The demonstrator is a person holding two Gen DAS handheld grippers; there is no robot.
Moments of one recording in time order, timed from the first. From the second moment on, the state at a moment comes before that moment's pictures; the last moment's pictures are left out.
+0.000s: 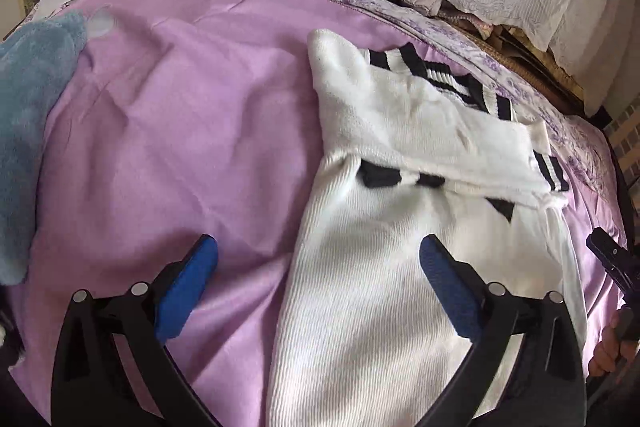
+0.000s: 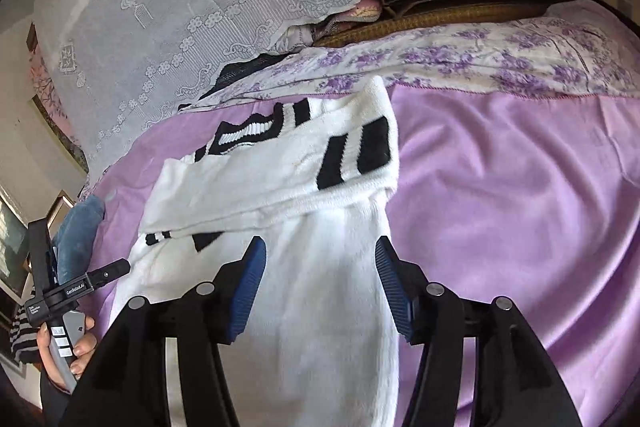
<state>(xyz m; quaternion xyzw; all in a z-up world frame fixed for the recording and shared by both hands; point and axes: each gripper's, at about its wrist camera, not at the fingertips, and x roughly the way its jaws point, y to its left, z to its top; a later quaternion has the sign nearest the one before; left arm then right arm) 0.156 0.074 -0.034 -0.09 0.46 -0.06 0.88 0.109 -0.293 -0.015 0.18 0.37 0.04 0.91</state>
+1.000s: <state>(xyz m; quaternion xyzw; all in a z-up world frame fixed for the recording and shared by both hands) 0.020 0.066 -0.056 -0.17 0.46 -0.24 0.84 0.011 -0.288 -0.060 0.29 0.40 0.14 0.86</state>
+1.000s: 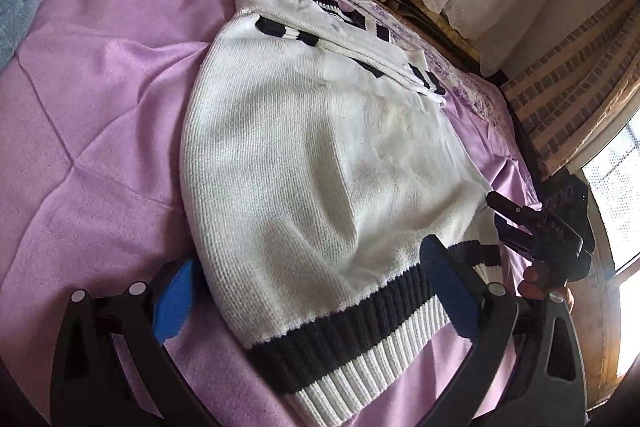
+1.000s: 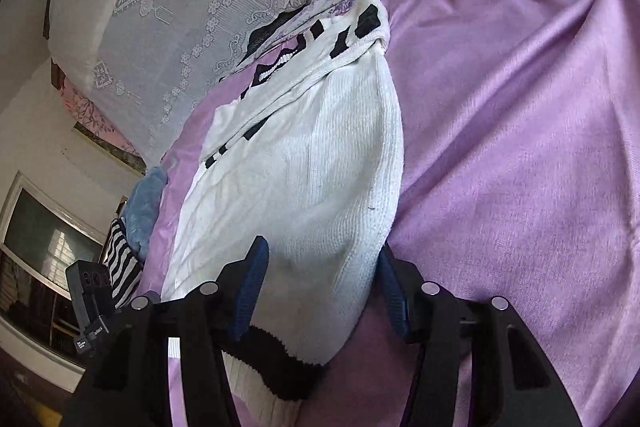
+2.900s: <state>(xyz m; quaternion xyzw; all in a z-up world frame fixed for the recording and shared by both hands) -0.019 0.091 -0.065 -0.26 0.44 -0.30 0.81 -0.071 -0.315 -0.068 0.38 0.35 0.19 0.84</state>
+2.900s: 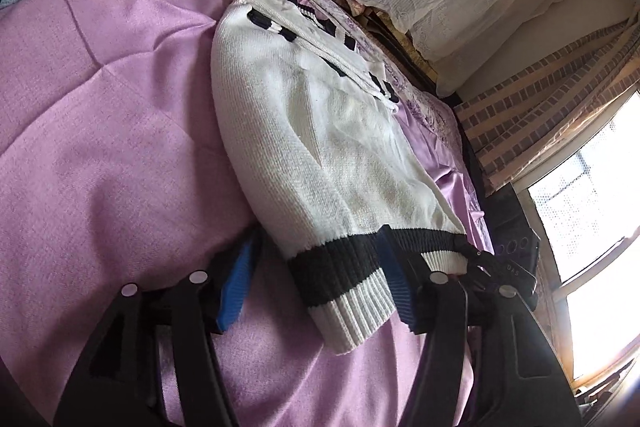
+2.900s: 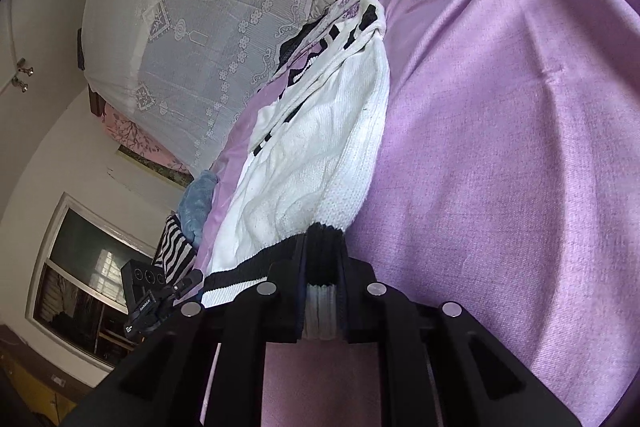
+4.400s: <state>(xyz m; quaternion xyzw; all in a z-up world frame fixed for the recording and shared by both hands) 0.120 0.050 0.014 -0.16 0.42 -0.24 0.86 0.097 -0.314 0.011 0.35 0.39 0.19 0.83</state>
